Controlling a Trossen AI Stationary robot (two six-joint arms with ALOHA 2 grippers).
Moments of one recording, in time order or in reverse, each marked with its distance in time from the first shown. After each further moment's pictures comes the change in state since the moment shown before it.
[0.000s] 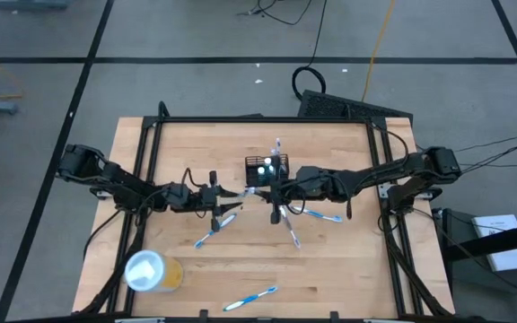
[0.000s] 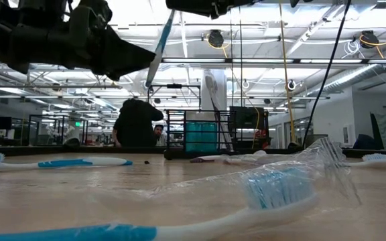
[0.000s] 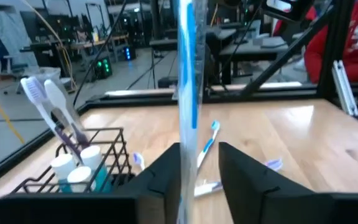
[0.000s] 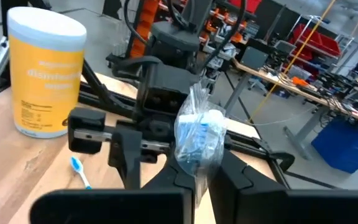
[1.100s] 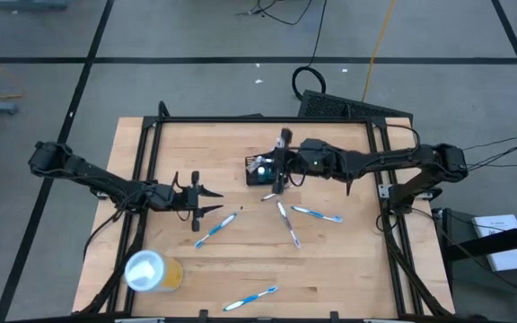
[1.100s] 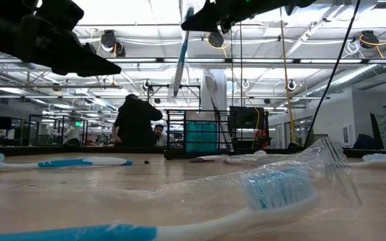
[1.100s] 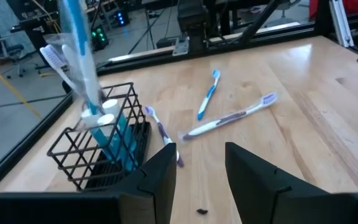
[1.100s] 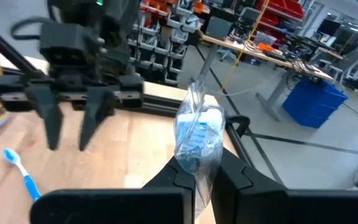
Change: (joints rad) left arm -0.064 -0.444 -0.087 -0.546 -0.084 0.059; right arm -0.176 -0.071 0.012 -0.145 -0.025 0.064
